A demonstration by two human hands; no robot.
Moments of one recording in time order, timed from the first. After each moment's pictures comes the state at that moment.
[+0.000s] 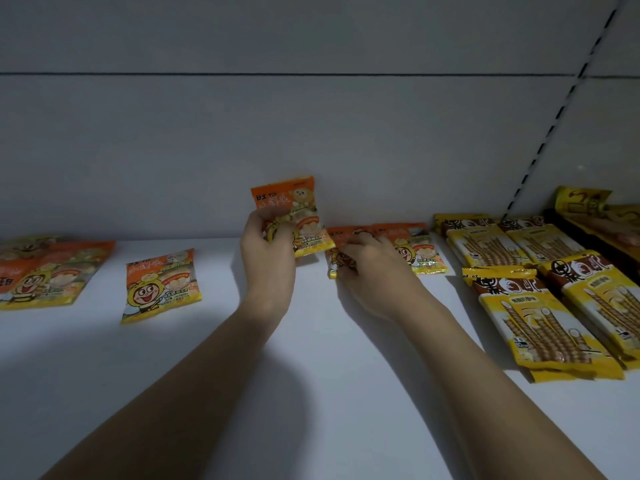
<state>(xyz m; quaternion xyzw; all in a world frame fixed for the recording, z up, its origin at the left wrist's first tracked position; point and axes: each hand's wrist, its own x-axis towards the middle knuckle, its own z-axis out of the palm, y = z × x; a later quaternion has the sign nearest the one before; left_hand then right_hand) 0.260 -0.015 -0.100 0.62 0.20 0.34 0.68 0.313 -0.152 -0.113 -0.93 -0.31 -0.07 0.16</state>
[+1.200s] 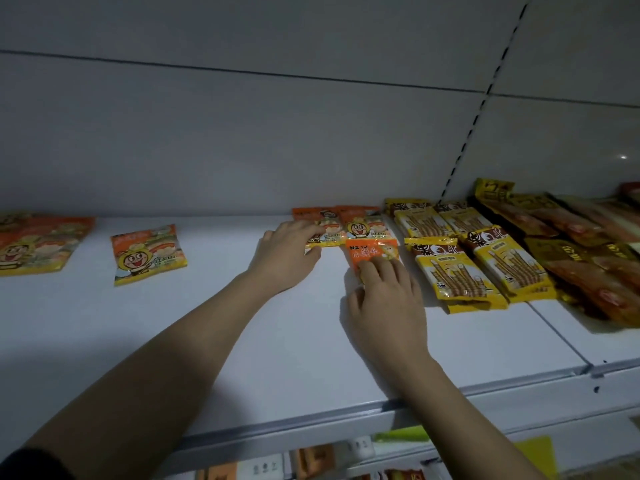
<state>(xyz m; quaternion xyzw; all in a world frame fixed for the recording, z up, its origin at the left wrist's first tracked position) 0.258 -0.027 -0.131 0.97 -0.03 0.13 0.21 0.194 -0.210 -0.128 -0.97 -0.13 -0.18 0.14</state>
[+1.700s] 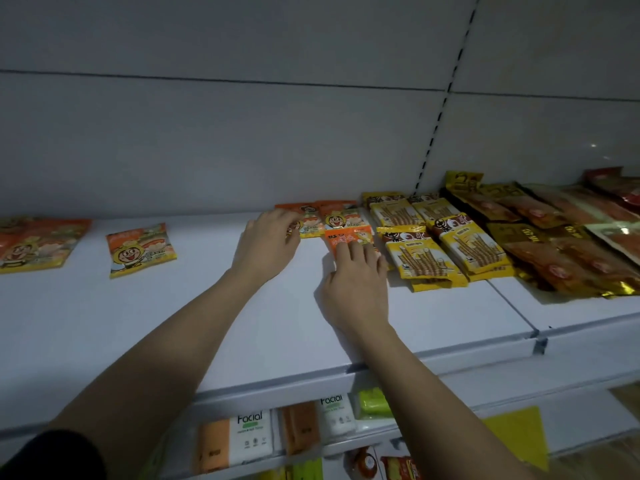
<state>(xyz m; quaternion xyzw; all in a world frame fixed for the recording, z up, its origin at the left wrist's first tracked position) 0.248 -0.038 -0.127 0.96 -0.01 0.21 0.19 0.200 -0.206 -0.132 -0.97 -0.11 -0.16 0.16</state>
